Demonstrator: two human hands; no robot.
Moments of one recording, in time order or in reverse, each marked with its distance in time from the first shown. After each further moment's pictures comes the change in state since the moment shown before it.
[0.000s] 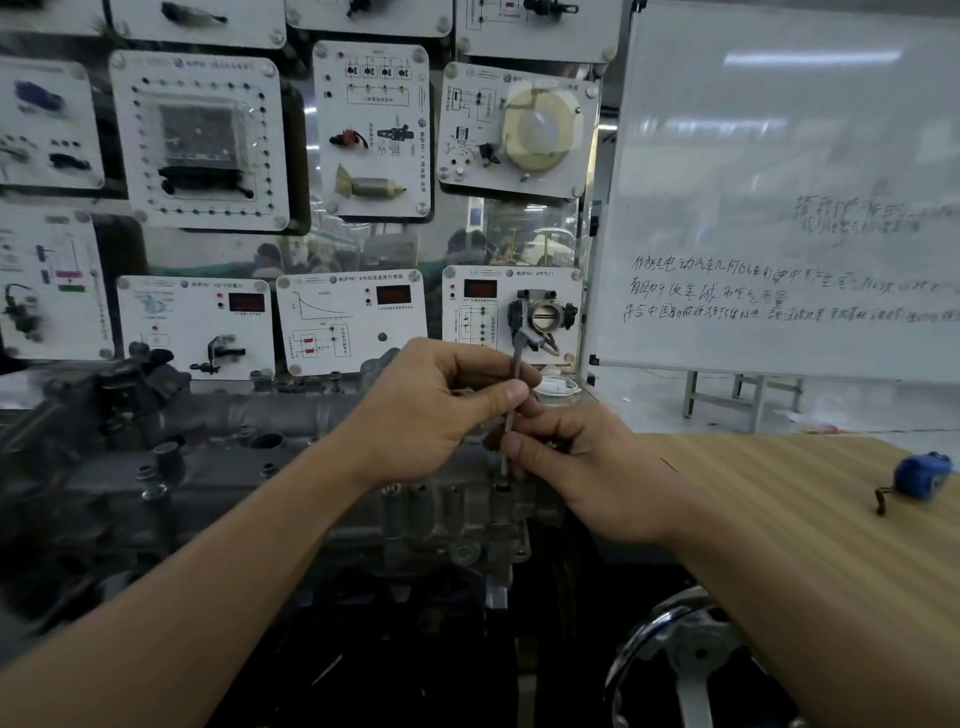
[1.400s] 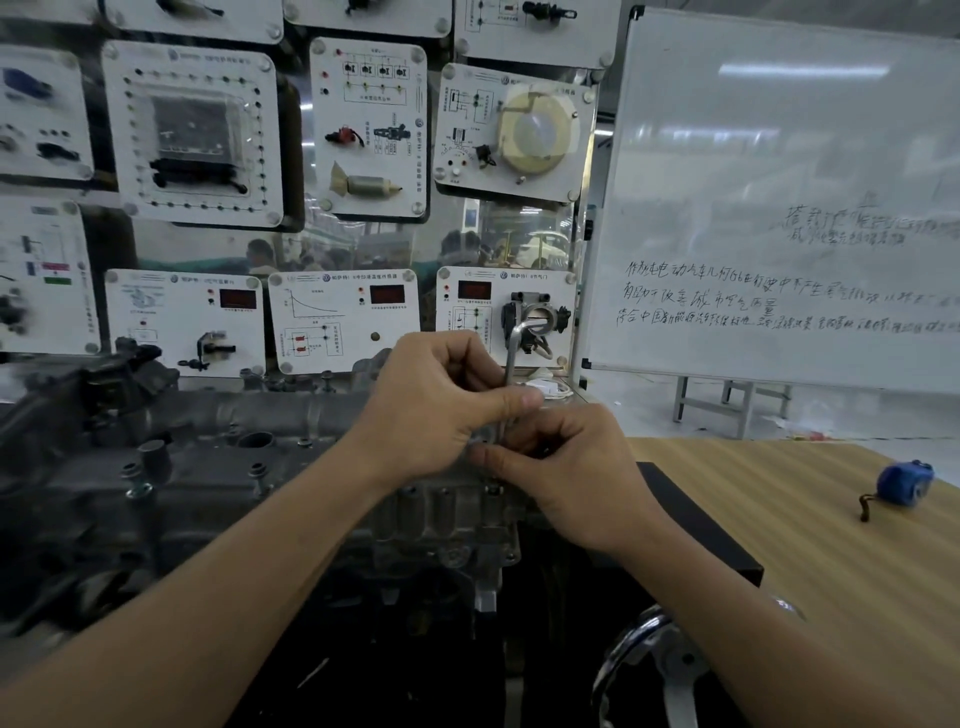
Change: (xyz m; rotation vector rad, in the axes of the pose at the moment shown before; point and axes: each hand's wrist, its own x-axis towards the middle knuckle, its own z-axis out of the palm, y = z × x) left_hand 0.007 -0.008 0.011 -0.010 0.204 0.025; right_hand 0.000 0.000 0.018 0.050 0.299 -0.002
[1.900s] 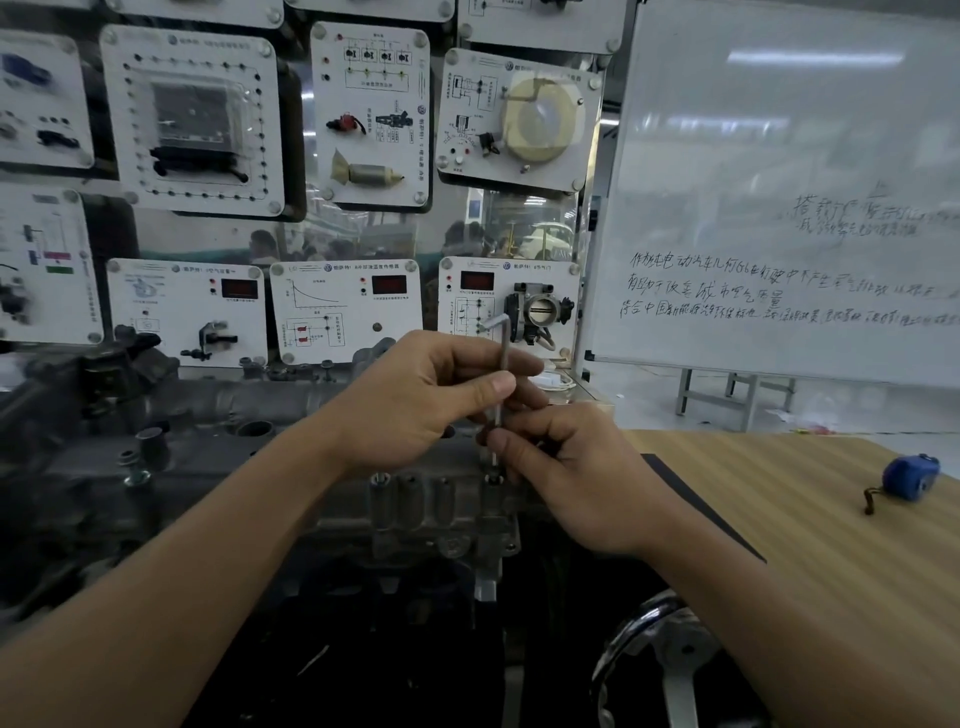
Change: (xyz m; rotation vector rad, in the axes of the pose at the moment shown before) left_hand -0.004 0.005 -0.018 -0.050 -0.351 -0.059; right_hand -0.004 -0.006 -0.011 -0.151 -0.231 0.000
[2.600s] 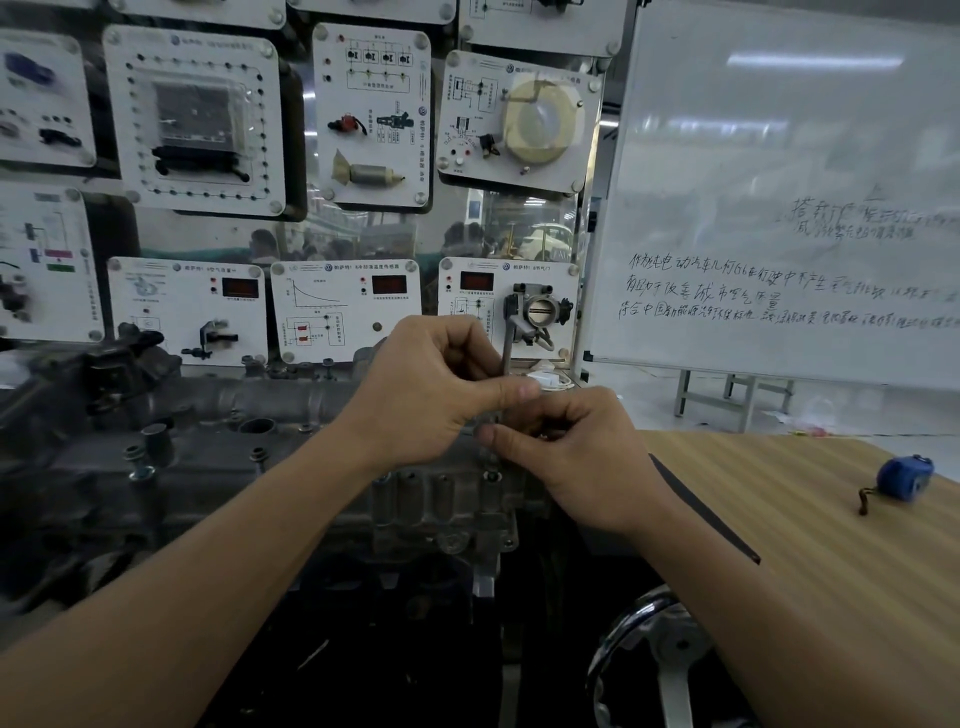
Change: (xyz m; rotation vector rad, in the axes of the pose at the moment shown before) left_hand 0.006 0.001 0.013 0.113 0.310 0.083; right_hand 0.005 0.003 0.000 0.143 0.182 -0.008
